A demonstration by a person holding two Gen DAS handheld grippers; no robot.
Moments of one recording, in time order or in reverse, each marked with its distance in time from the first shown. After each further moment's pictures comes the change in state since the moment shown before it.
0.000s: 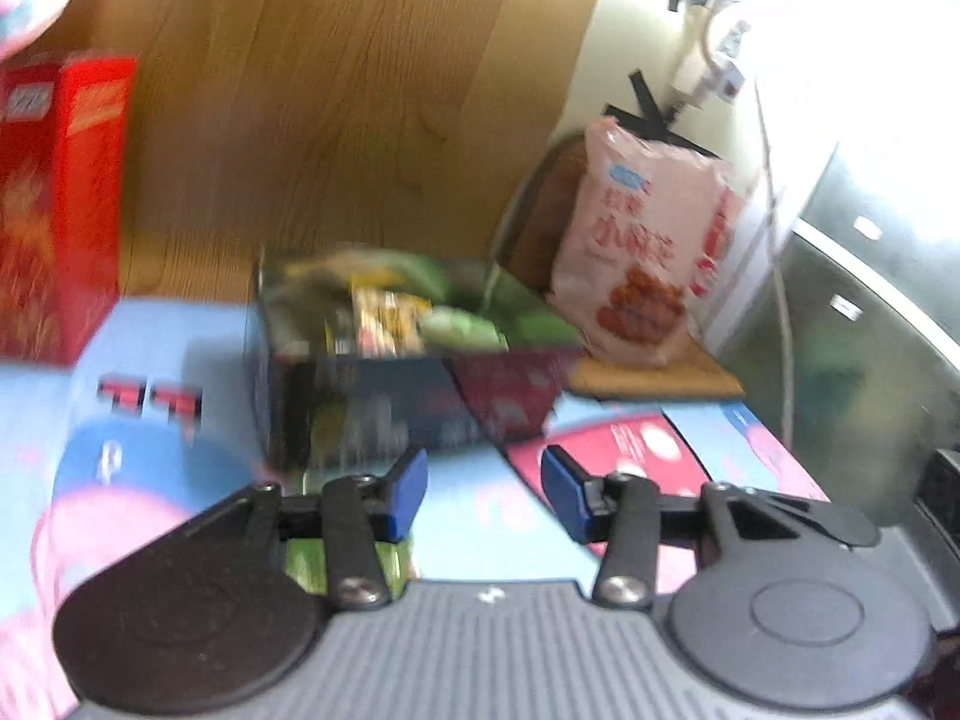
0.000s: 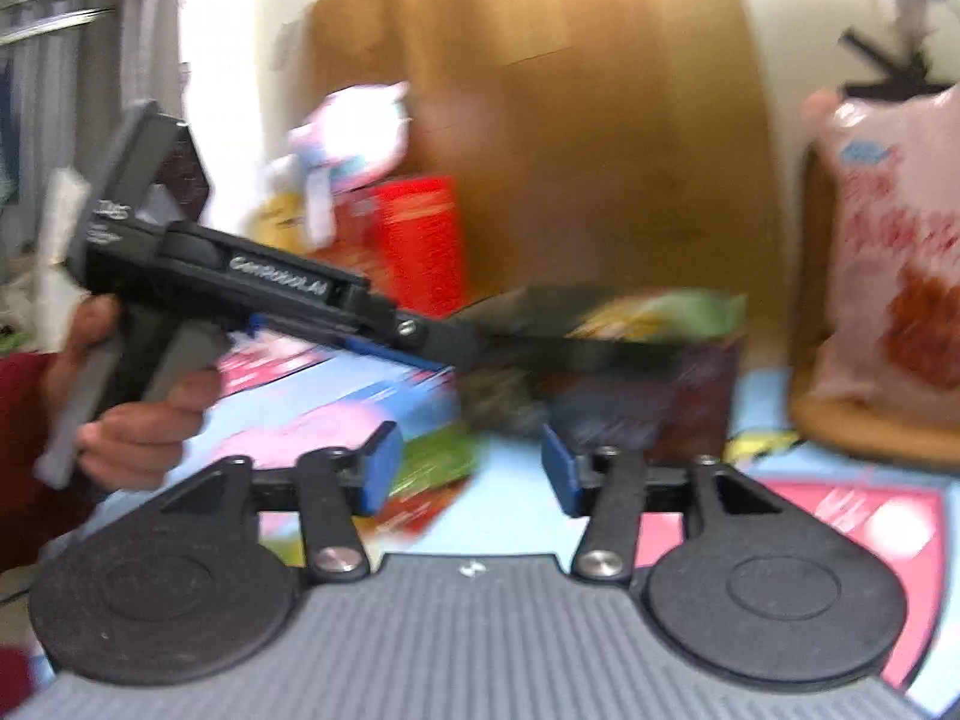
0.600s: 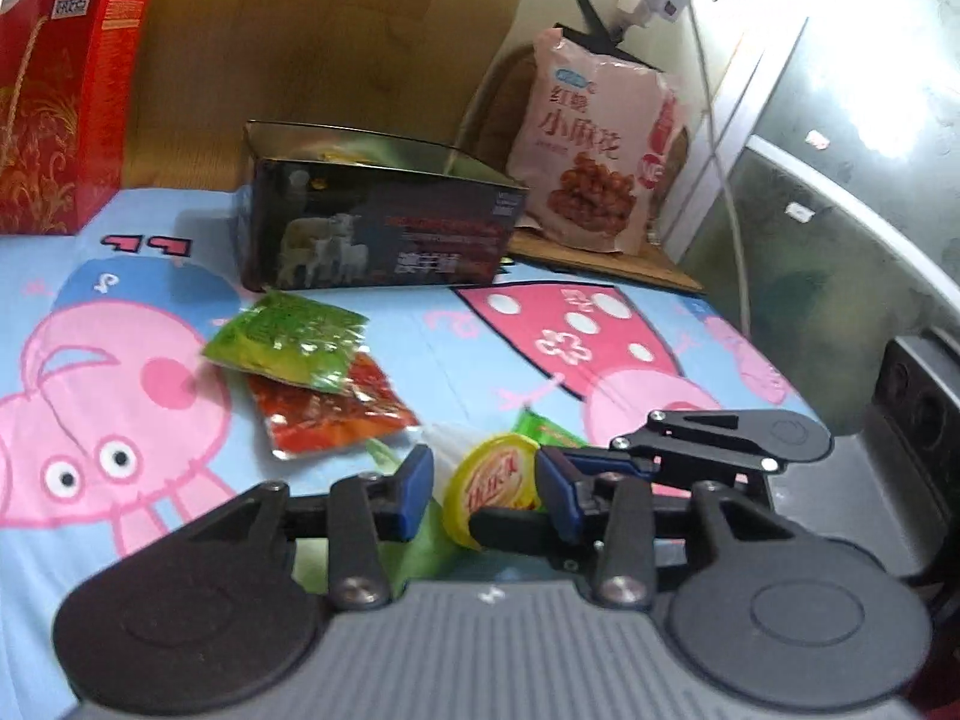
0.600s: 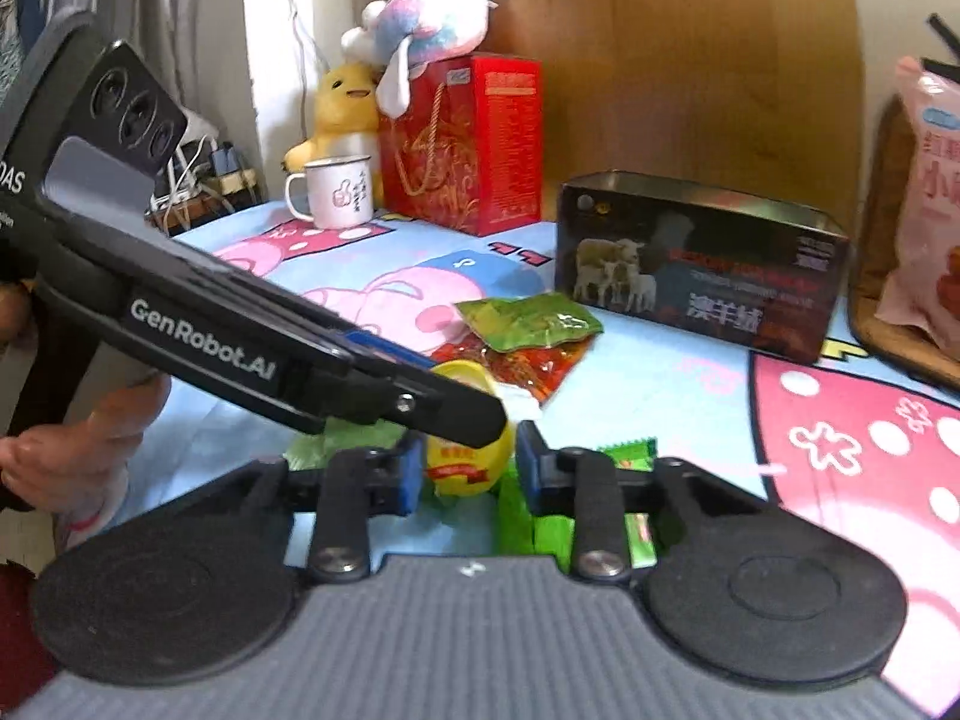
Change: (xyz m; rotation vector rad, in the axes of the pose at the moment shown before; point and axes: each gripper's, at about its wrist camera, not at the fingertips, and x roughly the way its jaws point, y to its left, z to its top) left arm -0.033 -0.024 -0.079 0.020 0.069 -0.031; right arm 0.020 0.059 -0.034 -0.099 0.166 -0.052
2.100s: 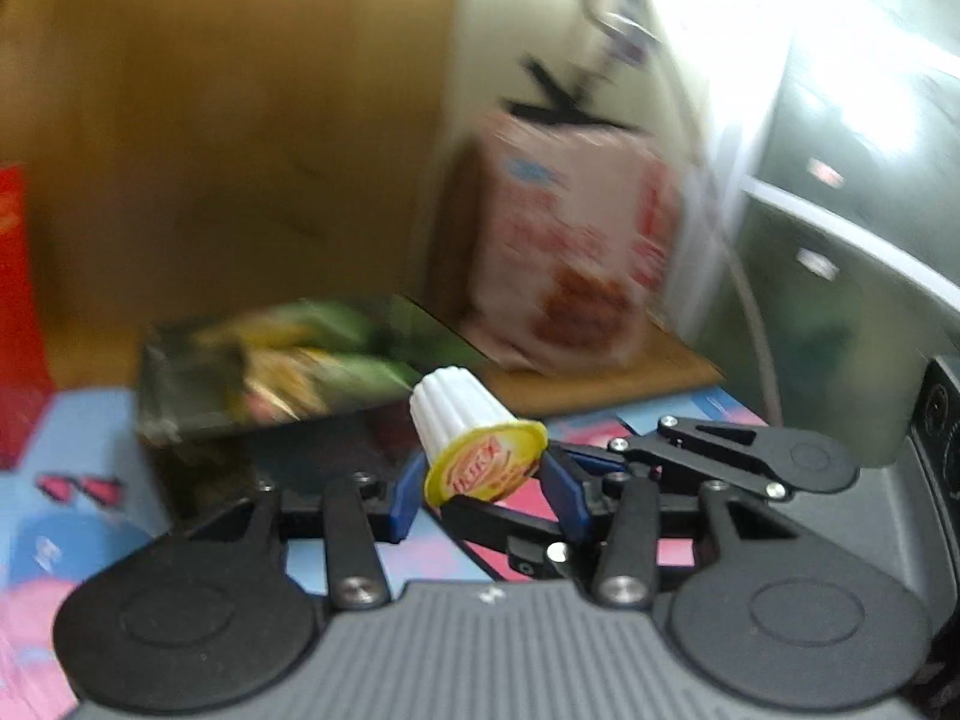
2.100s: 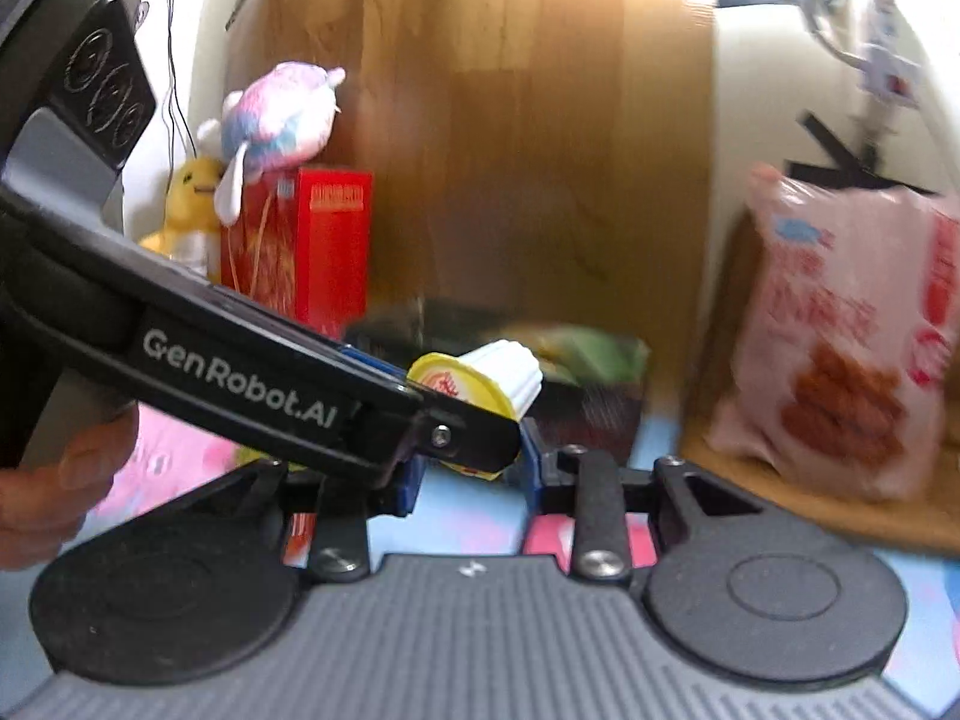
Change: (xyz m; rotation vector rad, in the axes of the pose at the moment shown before) left arm 0.066 -0.028 0.108 0.147 -0.133 0.081; right arm 0.016 -0.065 0.056 -0.031 -0.186 -0.250
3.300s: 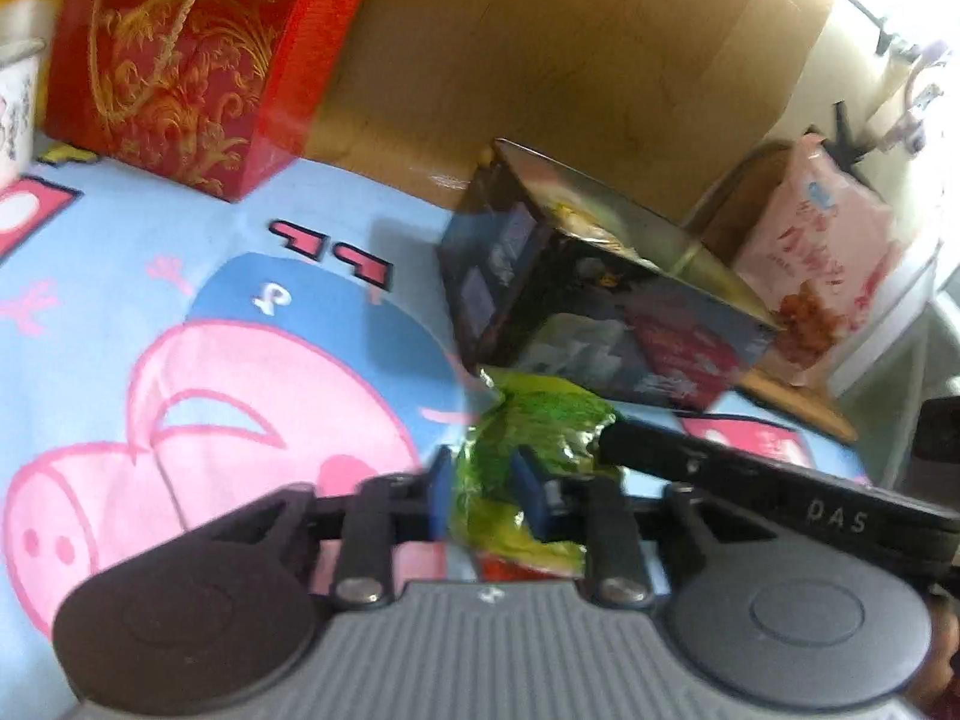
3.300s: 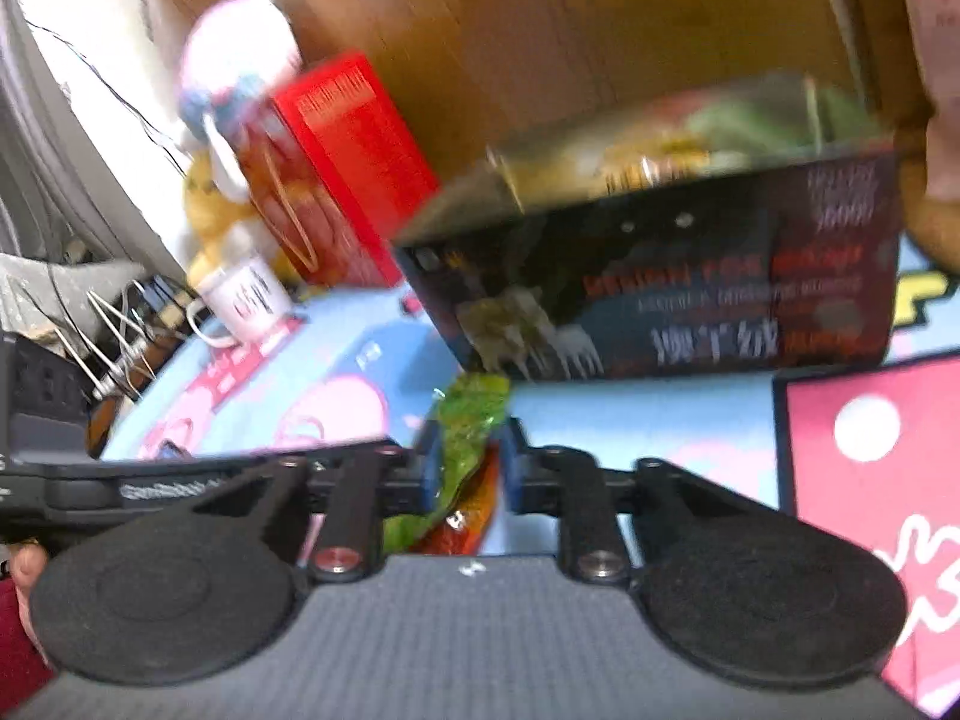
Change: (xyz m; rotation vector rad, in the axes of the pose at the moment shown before) left arm -0.029 0.108 -0.076 -0.452 0.101 0.129; right arm 0.069 -0.005 -0.014 0.457 0.291 0.320
